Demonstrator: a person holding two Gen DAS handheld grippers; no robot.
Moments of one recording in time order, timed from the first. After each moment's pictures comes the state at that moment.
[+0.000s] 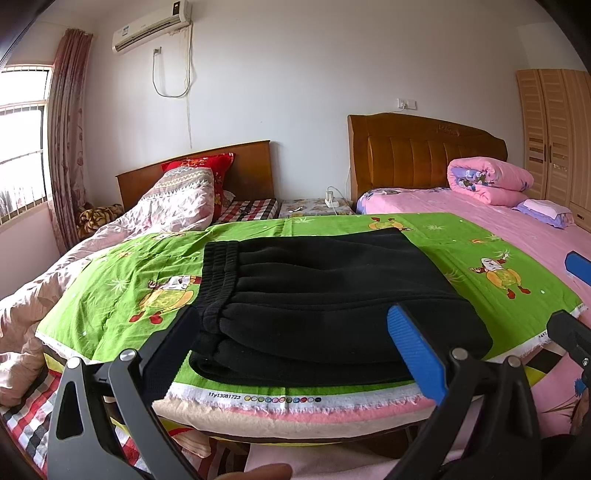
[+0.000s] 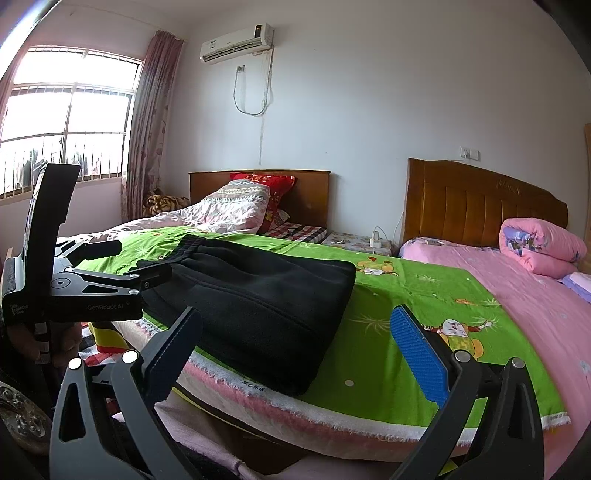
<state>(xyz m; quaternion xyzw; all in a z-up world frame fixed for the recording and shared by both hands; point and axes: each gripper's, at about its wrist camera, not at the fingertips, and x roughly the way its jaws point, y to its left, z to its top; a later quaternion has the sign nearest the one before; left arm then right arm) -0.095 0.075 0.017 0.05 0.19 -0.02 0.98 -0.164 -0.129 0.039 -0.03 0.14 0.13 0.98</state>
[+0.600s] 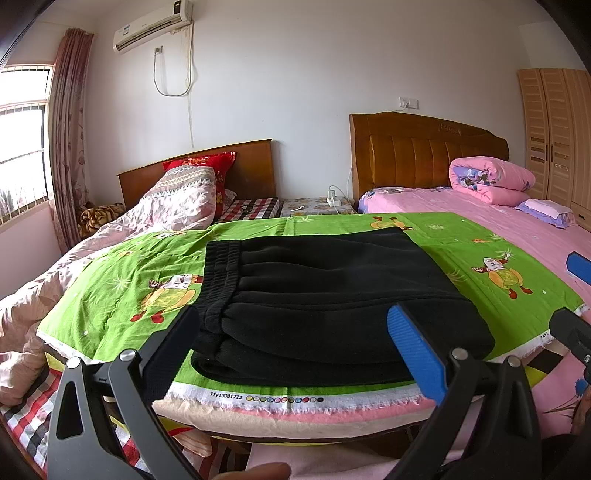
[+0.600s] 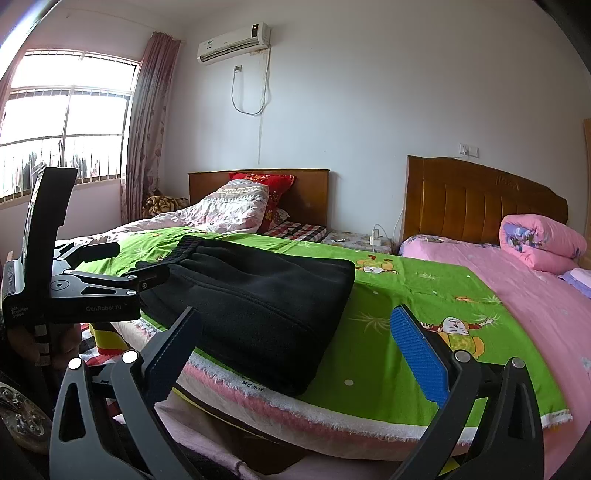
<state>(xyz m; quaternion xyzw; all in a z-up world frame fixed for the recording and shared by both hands) -0.097 0.076 0.015 0.05 0.19 -0.02 0.98 -0.165 -0.130 0.039 -0.03 0.14 0.13 0.98</state>
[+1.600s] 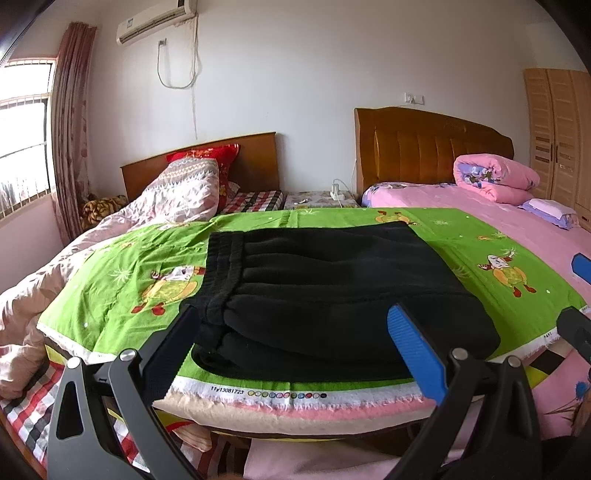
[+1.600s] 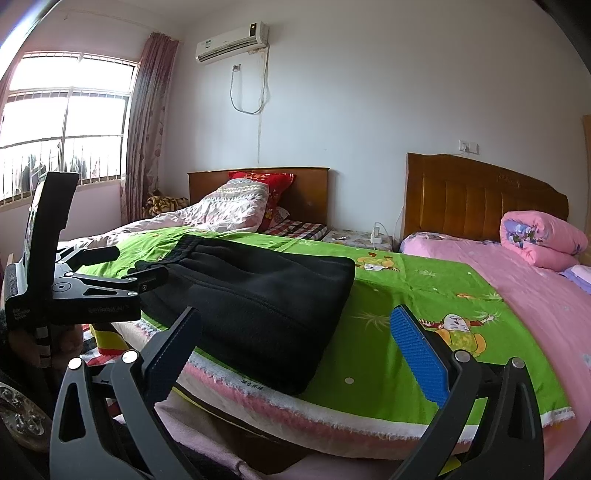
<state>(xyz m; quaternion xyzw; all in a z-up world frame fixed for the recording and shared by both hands) -0.088 0.080 0.012 0.04 0.21 -0.01 0.98 -0.165 -0.127 0.037 -0.02 0.15 0.13 0.98</state>
